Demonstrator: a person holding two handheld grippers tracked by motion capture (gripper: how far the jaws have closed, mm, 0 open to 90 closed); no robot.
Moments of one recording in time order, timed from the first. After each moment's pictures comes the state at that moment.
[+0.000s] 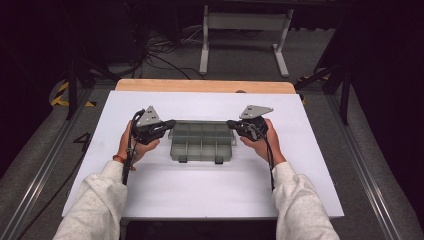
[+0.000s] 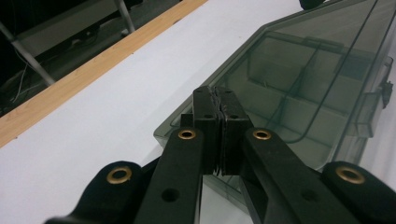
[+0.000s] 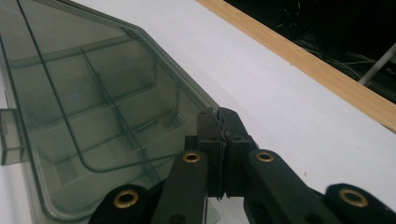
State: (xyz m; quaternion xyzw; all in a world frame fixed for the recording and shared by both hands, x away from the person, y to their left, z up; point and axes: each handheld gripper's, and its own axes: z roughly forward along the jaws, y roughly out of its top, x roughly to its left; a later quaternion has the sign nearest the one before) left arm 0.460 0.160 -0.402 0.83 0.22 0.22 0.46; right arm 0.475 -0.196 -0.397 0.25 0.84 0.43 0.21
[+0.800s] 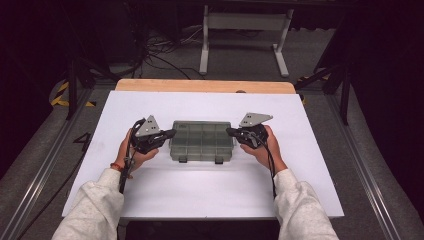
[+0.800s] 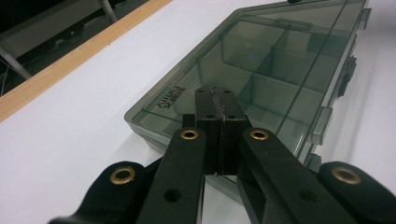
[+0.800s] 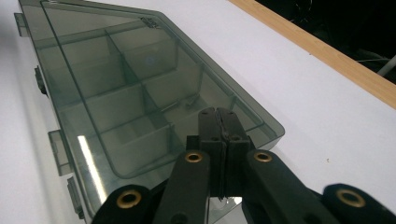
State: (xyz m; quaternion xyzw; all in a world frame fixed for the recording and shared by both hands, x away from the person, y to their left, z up) left arm 0.441 0.160 -0.415 0.84 0.21 0.20 0.46; right arm 0.458 -0.196 -0.407 0.24 0.85 0.43 0.20
